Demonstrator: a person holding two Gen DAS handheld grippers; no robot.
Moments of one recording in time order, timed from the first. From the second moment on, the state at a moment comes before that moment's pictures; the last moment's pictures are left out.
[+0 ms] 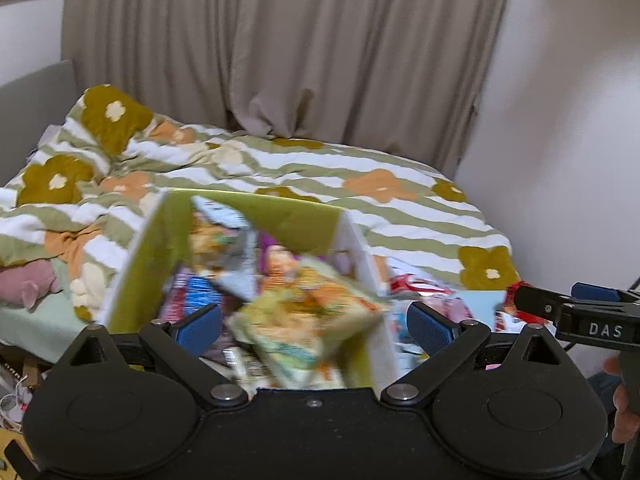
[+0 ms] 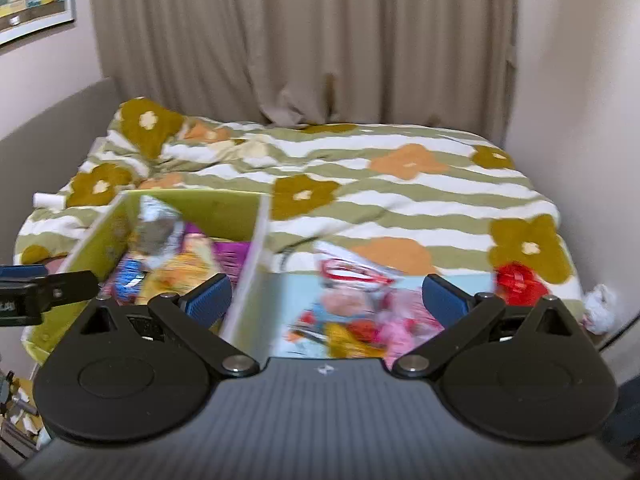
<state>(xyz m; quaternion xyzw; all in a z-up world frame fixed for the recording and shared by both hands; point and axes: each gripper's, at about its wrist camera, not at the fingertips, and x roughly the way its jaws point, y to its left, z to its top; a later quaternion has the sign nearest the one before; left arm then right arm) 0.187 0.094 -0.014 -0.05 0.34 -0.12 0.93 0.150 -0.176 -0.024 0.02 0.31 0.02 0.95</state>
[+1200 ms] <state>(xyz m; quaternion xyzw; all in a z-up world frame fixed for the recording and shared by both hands) 0.212 -0.192 -0.151 0.17 0.41 -0.19 0.88 0.216 -0.404 -0.147 0.17 0.46 0.04 0.87</state>
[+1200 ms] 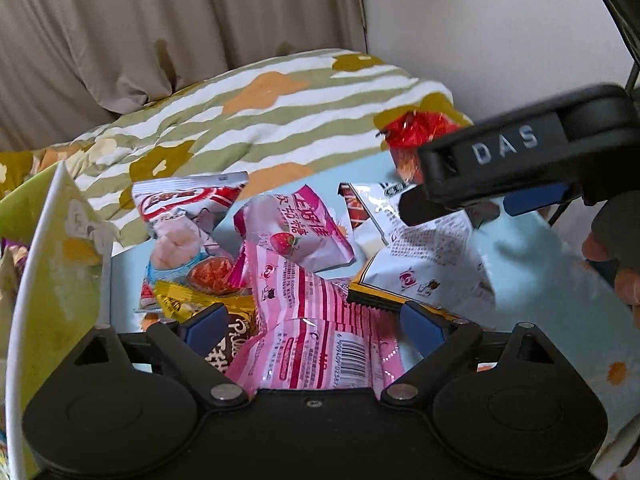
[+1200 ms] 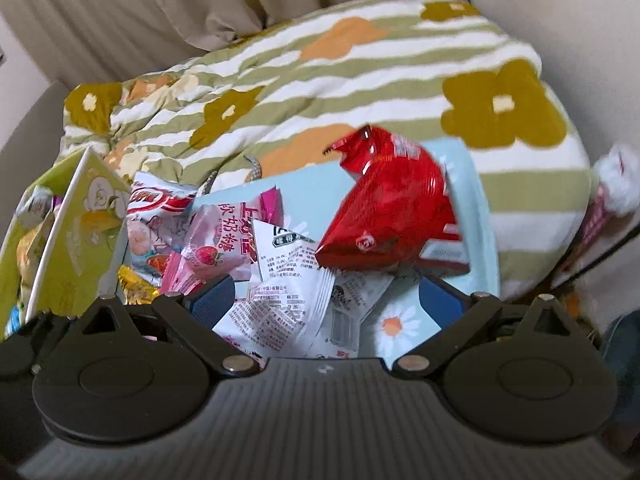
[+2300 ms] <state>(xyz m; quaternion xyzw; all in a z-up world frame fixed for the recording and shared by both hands) 0.207 -0.185 -0.172 0.17 0.47 -0.20 0.85 0.239 -0.394 -0.188 0.26 0.49 0.04 0.83</state>
